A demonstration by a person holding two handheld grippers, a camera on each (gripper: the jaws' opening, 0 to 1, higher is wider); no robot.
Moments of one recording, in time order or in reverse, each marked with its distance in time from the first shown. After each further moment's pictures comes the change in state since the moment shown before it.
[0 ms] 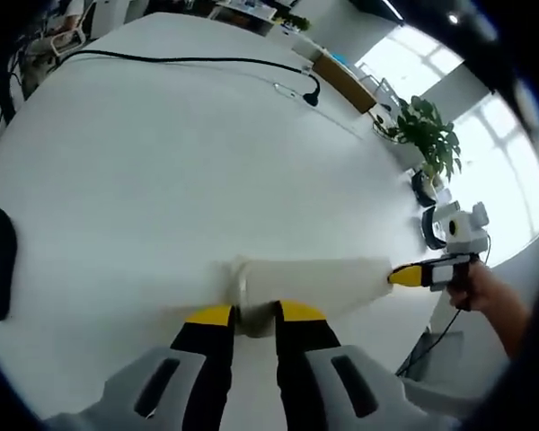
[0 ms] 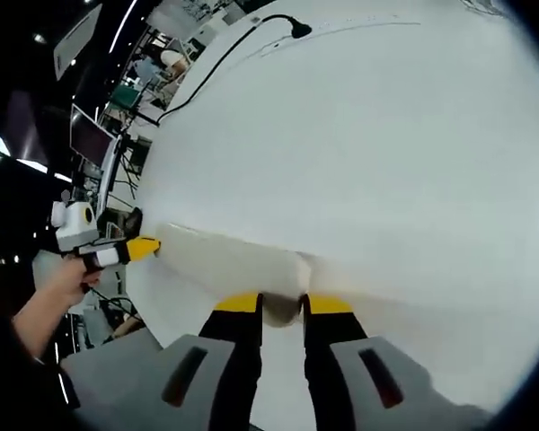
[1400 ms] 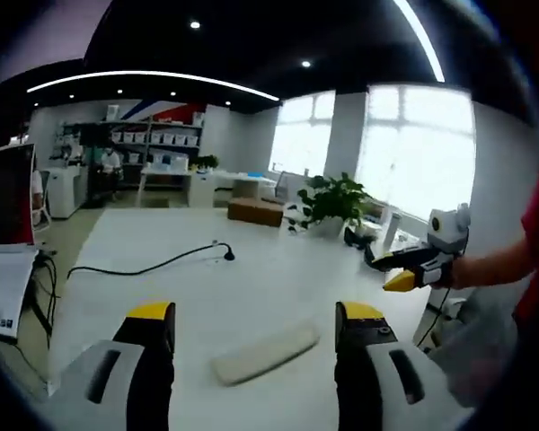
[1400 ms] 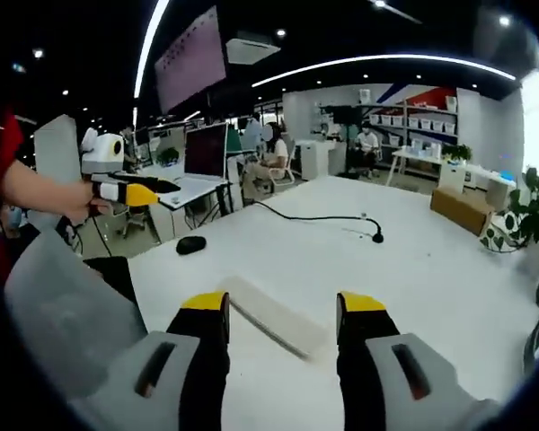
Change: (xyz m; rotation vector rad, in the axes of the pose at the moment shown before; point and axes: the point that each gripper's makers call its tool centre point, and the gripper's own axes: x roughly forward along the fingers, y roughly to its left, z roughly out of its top) left arm -0.231 -0.101 0.028 0.555 -0.746 -0.111; right arm -0.187 0.120 -0.022 -0.757 -0.729 0.001
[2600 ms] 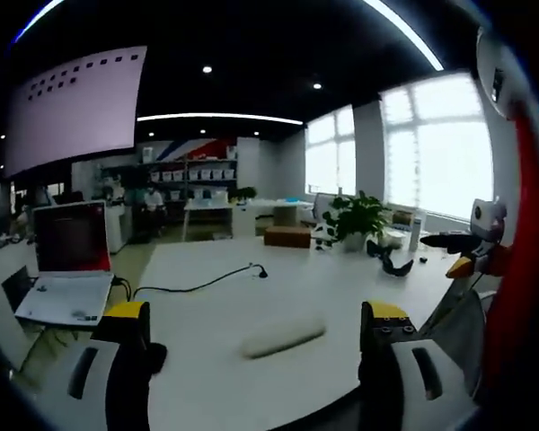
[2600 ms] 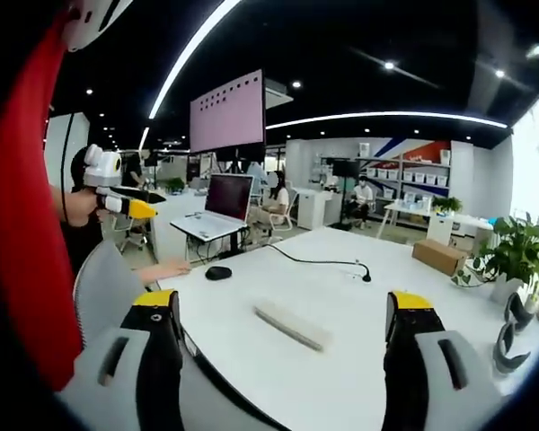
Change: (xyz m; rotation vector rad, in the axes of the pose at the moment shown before) left arm -0.139 -0.034 0.021 0.072 -0.107 0.228; right arm -0.133 0.070 0.019 -0.082 -0.192 -0.048
